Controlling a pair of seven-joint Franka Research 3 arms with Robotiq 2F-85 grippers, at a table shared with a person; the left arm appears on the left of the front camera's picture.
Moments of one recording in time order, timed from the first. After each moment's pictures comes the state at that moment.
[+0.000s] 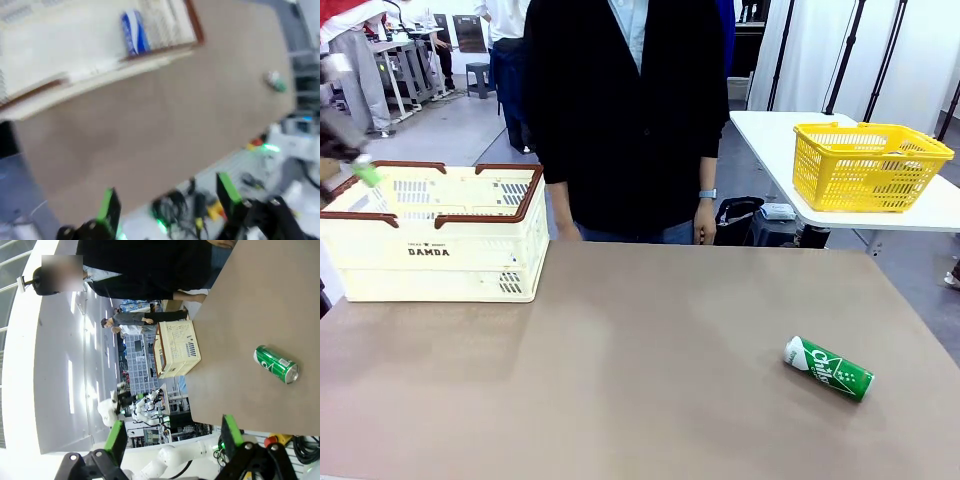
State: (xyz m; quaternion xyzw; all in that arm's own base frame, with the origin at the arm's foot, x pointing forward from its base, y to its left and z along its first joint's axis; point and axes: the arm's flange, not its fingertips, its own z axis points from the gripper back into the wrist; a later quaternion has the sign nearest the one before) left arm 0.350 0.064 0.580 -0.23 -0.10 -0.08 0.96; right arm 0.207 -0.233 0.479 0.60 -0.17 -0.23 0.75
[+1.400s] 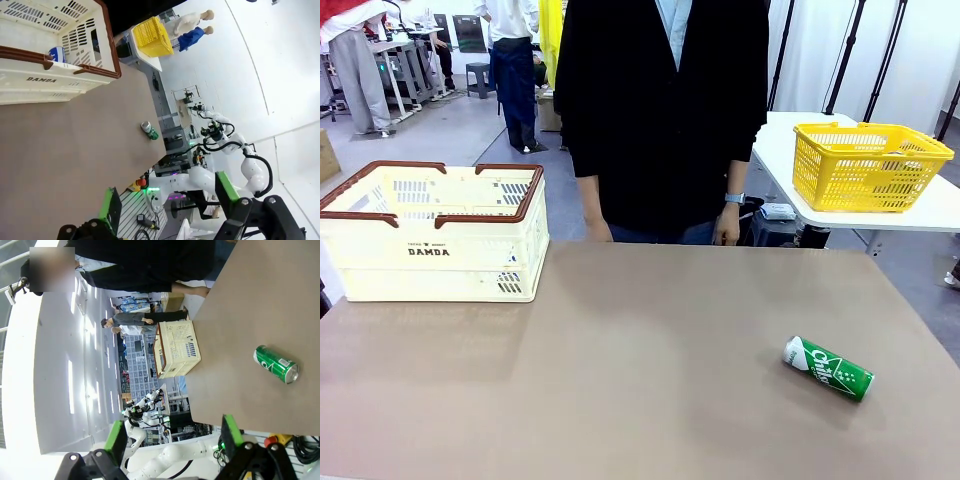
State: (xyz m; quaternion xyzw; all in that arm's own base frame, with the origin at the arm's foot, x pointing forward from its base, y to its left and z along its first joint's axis) left arm 0.269 0.219 0.508 -0.58 -0.19 0.03 0.79; right arm 0.206 -0.233 0.479 0.60 -0.17 -0.23 0.75
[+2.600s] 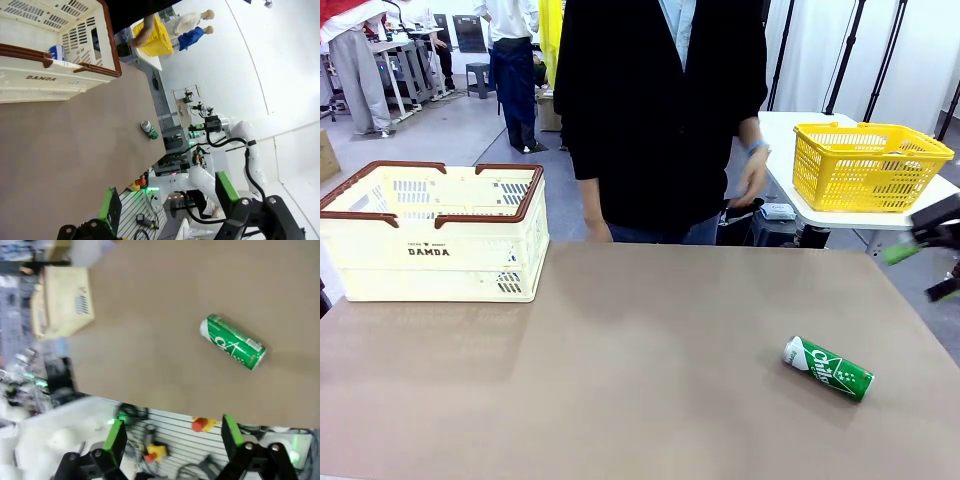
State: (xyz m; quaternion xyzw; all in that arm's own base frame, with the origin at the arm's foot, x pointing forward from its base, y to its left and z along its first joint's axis) left arm 0.269 0.218 0.506 -0.58 -0.19 0.03 0.79; right arm 0.293 -0.023 0.488 0.30 -0.05 -0.08 0.95
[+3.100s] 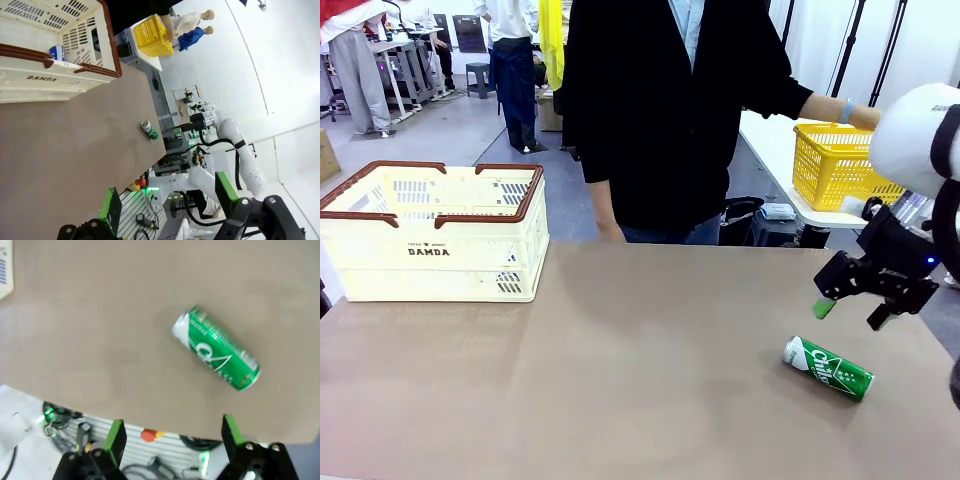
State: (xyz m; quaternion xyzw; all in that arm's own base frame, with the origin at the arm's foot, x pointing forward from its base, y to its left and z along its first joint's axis) left arm 0.269 0.218 0.506 -0.58 -0.19 0.03 0.79; right arm 0.329 0.057 0.428 0.14 -0.01 0.00 0.99
